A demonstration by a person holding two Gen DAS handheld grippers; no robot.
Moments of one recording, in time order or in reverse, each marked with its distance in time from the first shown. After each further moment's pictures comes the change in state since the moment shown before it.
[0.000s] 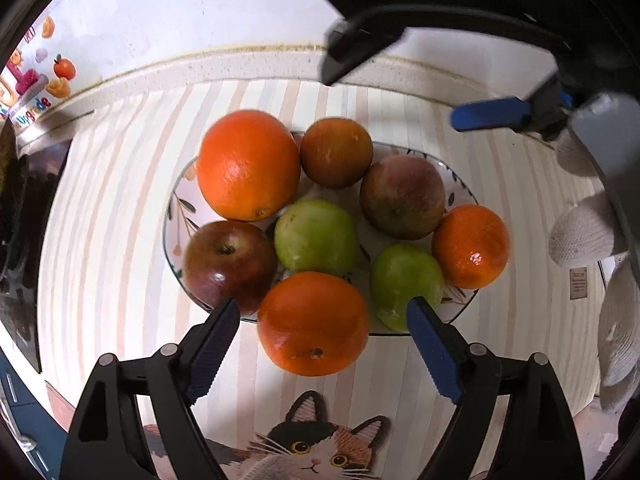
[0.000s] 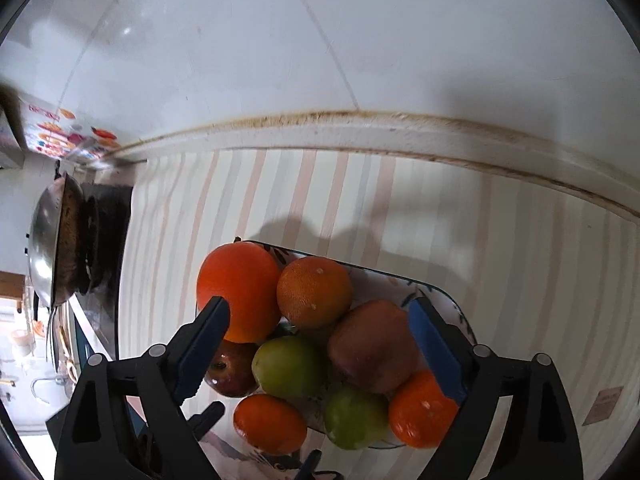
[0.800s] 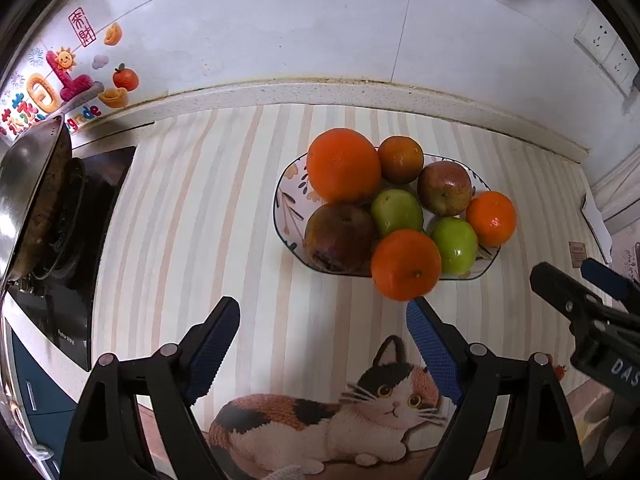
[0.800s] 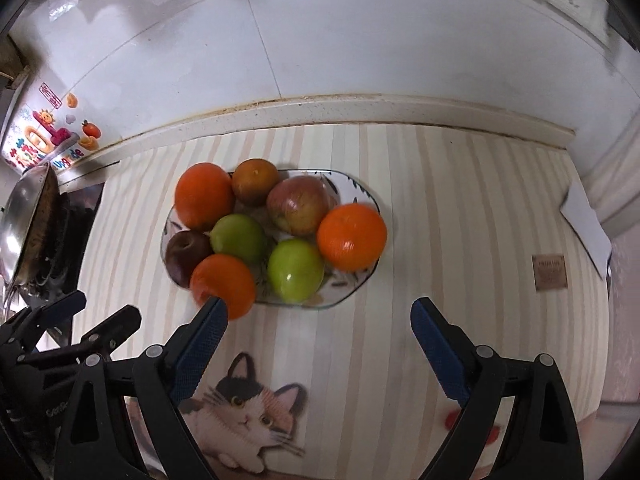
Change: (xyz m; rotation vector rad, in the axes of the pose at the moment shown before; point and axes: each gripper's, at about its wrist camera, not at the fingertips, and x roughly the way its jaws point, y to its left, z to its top) left arm -0.072 0.074 -0.045 0.038 -0.074 0.041; right arm -0.086 0.014 -0.187 0.088 -0.240 -0.244
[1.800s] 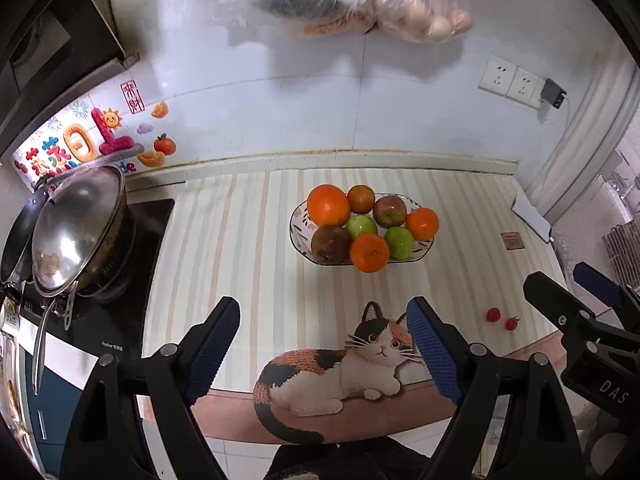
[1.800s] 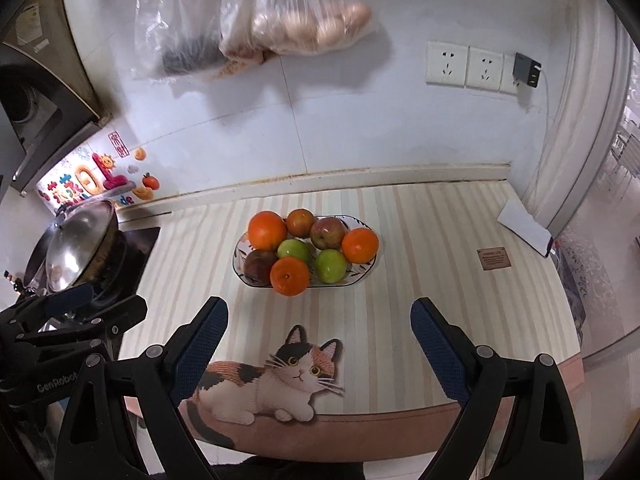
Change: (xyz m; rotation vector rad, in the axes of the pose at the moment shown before) left arm -0.171 0.030 -0.073 0.104 -0.229 -0.075; right arm -0.204 0.053 -0.106 0.040 -0.288 -0.010
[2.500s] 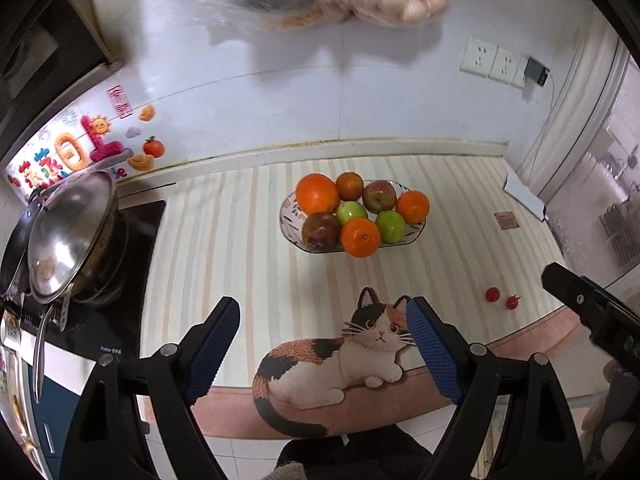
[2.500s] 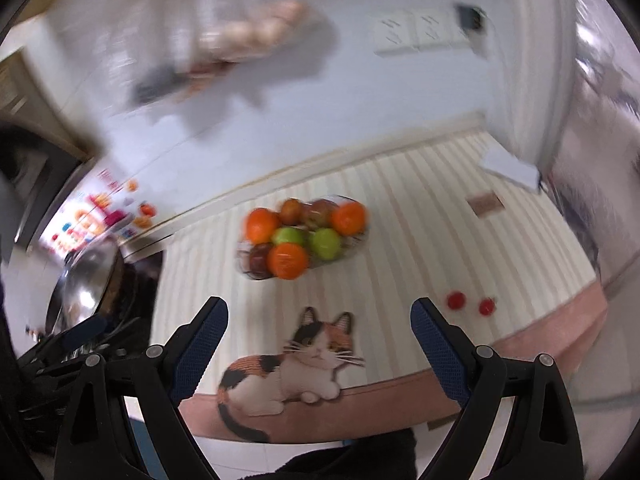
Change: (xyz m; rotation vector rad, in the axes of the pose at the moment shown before) left arm 0.015 -0.020 -0.017 0.073 0.020 -0.003; right arm 0.008 -0.062 -0.040 0.279 0.042 -0.006
